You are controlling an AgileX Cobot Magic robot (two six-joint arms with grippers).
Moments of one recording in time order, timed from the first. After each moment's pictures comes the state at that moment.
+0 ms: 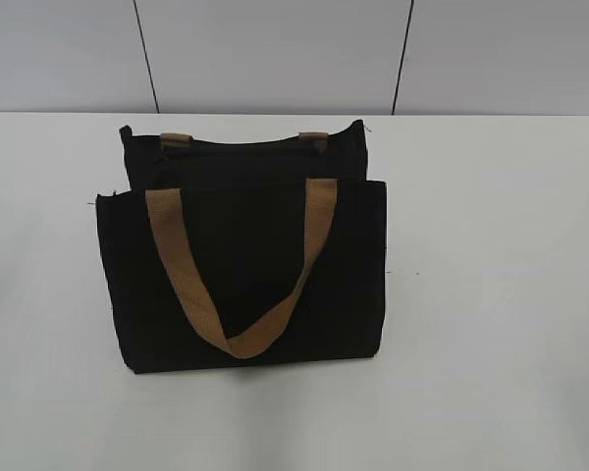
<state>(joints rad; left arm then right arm) 0.01 0.29 -0.45 -0.21 0.21 0.16 -0.07 -0.01 -0.47 0.16 1.09 -0.20</state>
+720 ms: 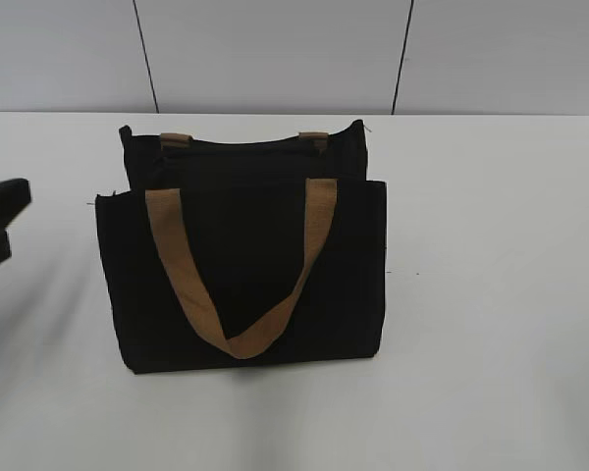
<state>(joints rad) -0.14 1.20 -0.25 0.22 -0.62 -0.14 -0.07 -0.01 -0.47 0.17 1.09 -0.20</state>
